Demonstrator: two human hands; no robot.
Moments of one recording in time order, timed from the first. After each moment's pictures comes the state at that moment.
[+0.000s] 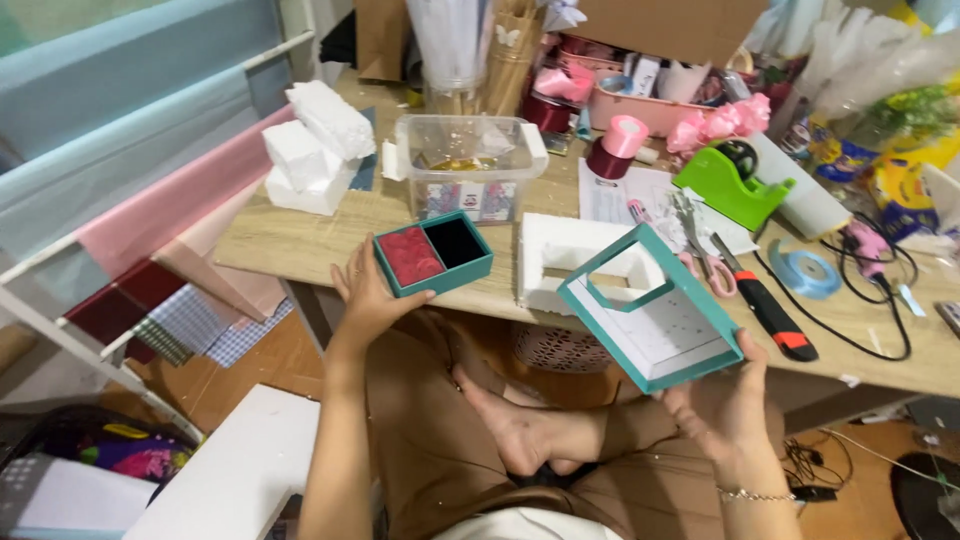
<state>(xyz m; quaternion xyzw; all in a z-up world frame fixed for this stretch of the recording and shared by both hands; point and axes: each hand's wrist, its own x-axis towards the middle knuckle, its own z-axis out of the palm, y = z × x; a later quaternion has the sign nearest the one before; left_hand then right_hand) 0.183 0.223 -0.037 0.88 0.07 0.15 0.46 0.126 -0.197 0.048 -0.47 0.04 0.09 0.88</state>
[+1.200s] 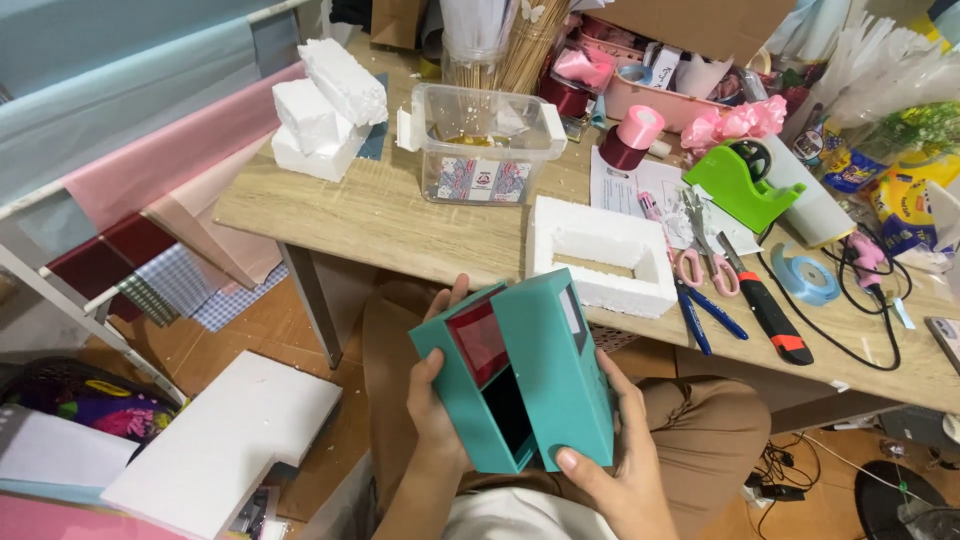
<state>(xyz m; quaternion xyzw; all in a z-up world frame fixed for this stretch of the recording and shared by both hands) 0.054 0.074 0.018 0.10 -0.14 0.19 0.97 0.022 -0.101 0.059 -0.81 -0.02 0.04 0.58</state>
